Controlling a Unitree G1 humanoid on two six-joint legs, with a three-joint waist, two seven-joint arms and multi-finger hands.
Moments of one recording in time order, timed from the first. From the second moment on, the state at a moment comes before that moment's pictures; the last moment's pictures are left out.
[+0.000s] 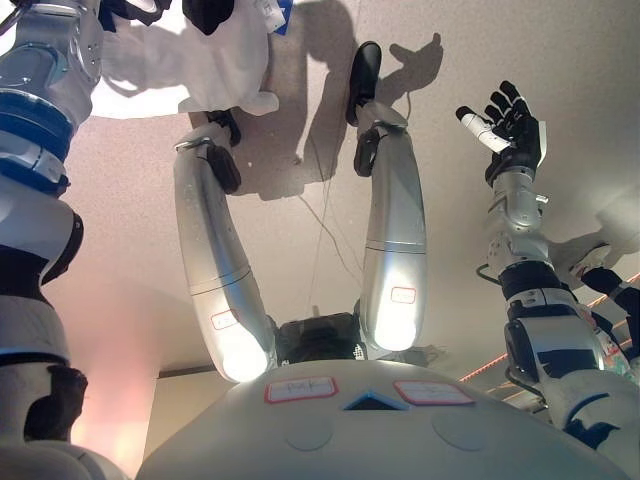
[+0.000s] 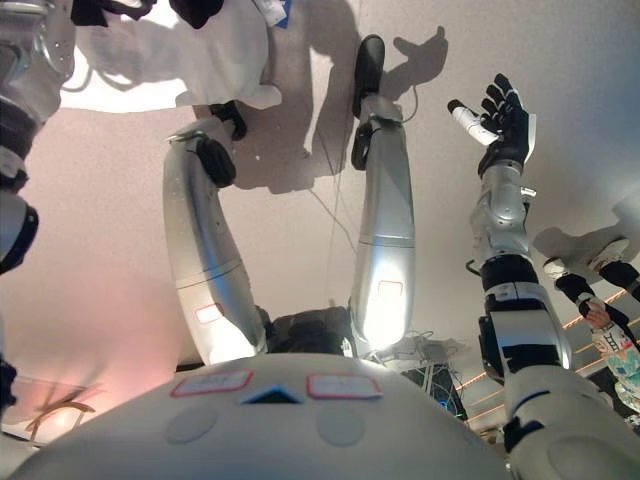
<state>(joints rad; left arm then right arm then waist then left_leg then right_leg) -1.12 0.80 -0.87 1.00 0.51 -0.03 0.32 -0.33 -0.45 0.09 0.79 0.49 -0.27 -0.18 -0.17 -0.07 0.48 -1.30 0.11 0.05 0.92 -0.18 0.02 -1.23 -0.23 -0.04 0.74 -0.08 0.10</state>
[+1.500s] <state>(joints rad) -0.94 0.63 -0.54 1.07 -0.01 -0.06 0.26 -0.30 -0.45 0.08 0.82 0.49 -0.26 -0.17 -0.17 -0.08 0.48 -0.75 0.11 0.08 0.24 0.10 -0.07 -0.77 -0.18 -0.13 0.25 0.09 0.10</state>
